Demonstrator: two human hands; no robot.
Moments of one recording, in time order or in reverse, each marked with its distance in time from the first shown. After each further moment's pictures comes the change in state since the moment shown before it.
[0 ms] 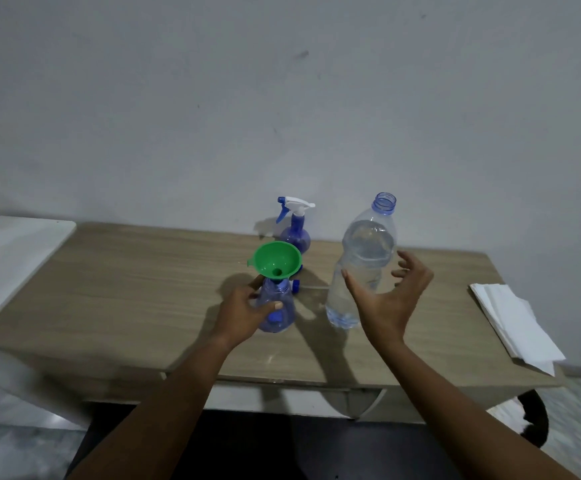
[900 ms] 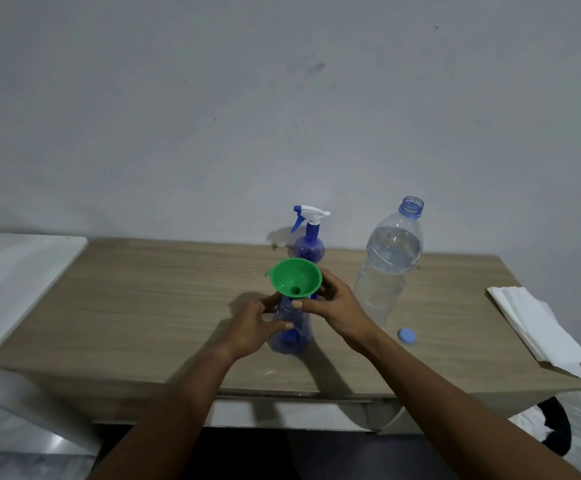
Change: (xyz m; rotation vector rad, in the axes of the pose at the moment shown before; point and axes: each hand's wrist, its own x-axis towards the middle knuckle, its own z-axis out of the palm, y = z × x) left_hand 0.004 -0.014 -0.034 -0.014 -0.271 0.067; right_hand -0.030 -0.041 0.071 0.500 -0.899 0.386
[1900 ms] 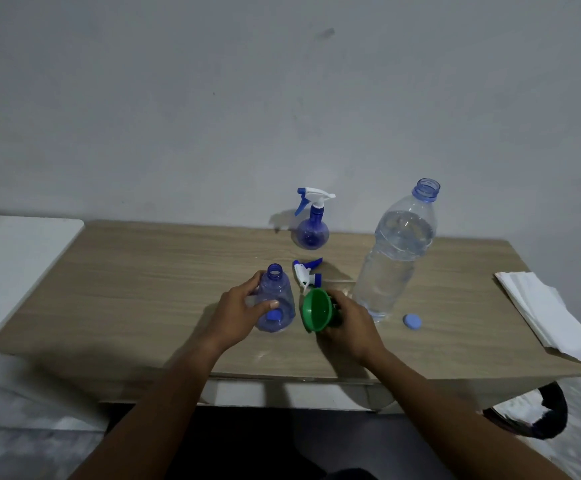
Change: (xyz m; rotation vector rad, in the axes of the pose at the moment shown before) left_hand -0.012 -0.007 -0.017 -0.046 0.155 -0.020; right_hand -0.016 0.086 -0.025 -0.783 0.124 0.033
